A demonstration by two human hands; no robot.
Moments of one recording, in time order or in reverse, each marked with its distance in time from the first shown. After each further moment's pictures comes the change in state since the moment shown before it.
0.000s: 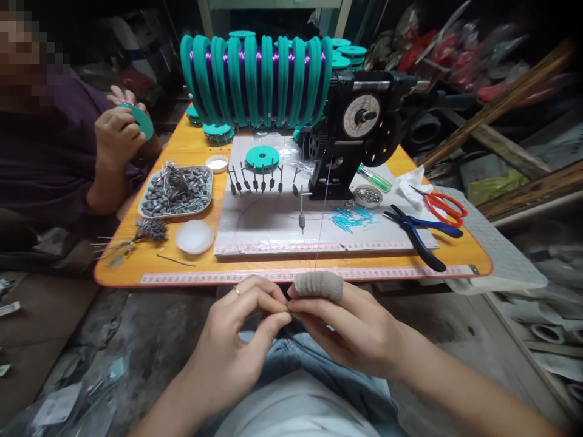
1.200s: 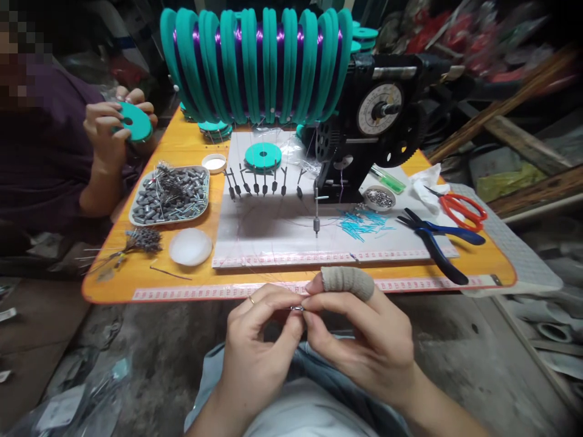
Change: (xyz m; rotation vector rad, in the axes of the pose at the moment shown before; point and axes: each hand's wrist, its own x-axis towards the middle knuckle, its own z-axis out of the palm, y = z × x) left_hand 0.013 -0.014 0.033 -0.246 0.229 -0.094; right_hand 0.008 -0.006 0.012 0.065 0.255 0.363
